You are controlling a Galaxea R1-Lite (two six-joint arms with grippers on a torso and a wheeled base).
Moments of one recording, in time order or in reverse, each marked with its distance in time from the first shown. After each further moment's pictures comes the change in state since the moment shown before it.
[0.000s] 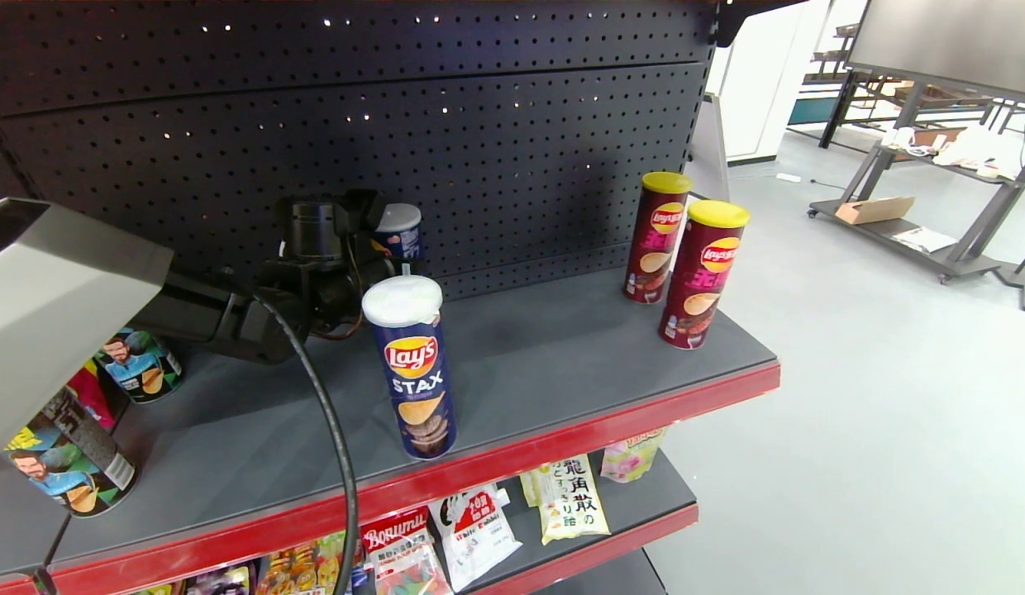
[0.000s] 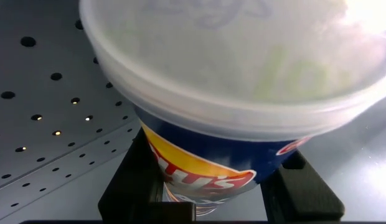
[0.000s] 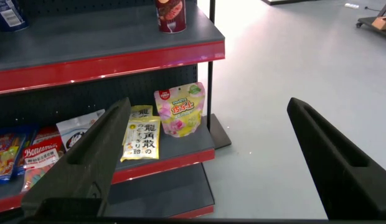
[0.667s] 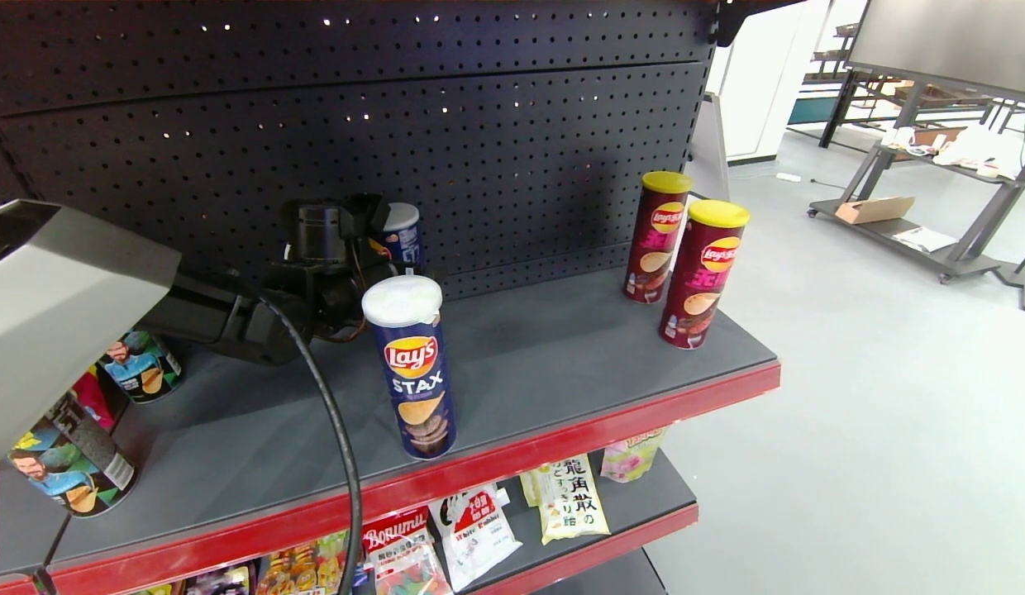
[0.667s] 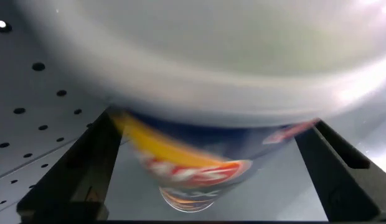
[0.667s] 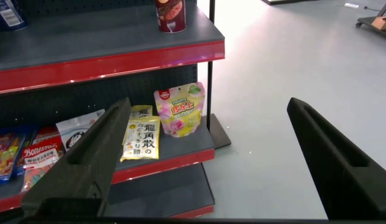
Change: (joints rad) left arm -0.006 0.002 0.000 0.004 -0.001 -0.006; right arm 0.000 0.000 0.000 0.000 0.000 0.000
